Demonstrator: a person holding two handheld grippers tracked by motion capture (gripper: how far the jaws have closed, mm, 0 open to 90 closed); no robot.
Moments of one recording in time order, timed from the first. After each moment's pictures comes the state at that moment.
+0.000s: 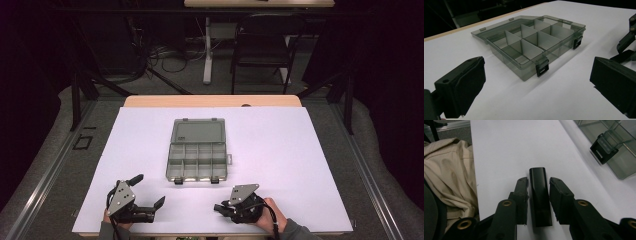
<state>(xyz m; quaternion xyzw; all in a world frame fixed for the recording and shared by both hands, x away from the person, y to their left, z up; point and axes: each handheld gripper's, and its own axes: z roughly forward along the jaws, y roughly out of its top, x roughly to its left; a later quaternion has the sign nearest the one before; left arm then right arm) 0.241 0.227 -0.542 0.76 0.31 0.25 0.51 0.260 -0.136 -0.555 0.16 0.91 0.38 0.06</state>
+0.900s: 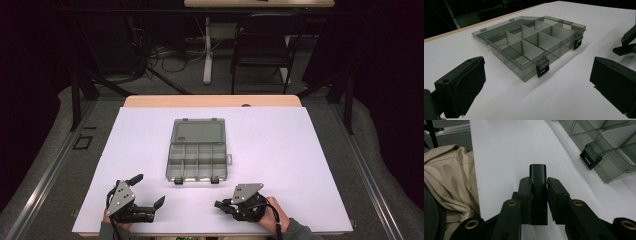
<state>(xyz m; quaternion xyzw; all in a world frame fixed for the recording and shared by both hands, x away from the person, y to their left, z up) 0.241 0.227 -0.541 0.76 0.31 0.25 0.51 0.258 -0.142 -0.543 0.16 0.90 0.39 0.08</state>
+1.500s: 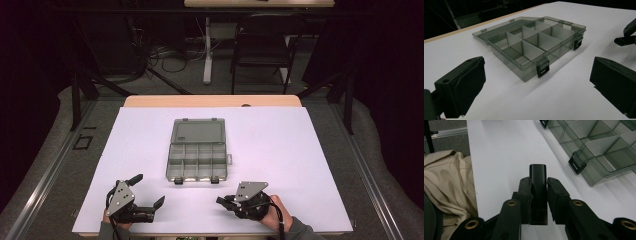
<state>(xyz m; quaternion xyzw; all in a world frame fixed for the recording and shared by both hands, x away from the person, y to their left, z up) 0.241 0.228 -0.541 0.76 0.31 0.25 0.51 0.257 -0.147 -0.530 0.16 0.90 0.40 0.10</state>
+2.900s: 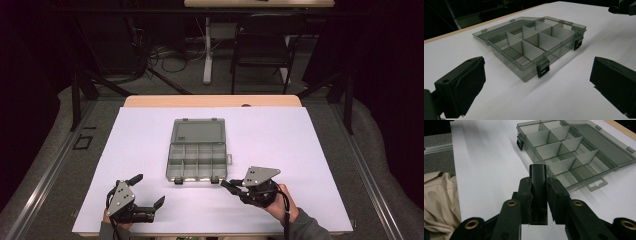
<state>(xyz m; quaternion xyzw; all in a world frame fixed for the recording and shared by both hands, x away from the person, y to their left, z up) 0.240 0.227 -0.541 0.76 0.32 0.25 0.51 0.274 -0.162 -0.495 0.19 0.87 0.43 0.14</state>
